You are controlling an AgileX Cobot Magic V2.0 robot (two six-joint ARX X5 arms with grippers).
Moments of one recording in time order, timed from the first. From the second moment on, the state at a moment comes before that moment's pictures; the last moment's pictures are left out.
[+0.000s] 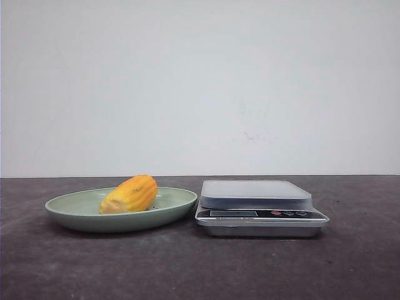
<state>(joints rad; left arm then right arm) -0.04 0.00 0.03 -0.18 0.01 -0.15 0.01 0.01 0.01 -0.07 -0.06 0.03</state>
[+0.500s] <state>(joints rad) -0.04 0.00 0.03 -0.18 0.01 -0.15 0.01 0.01 0.01 -0.17 -0.10 0.03</state>
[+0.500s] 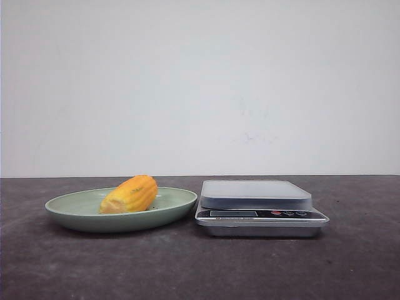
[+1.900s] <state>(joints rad) -0.04 0.00 0.03 -0.18 0.01 -0.15 0.01 0.01 0.01 -0.17 -0.10 0.03</state>
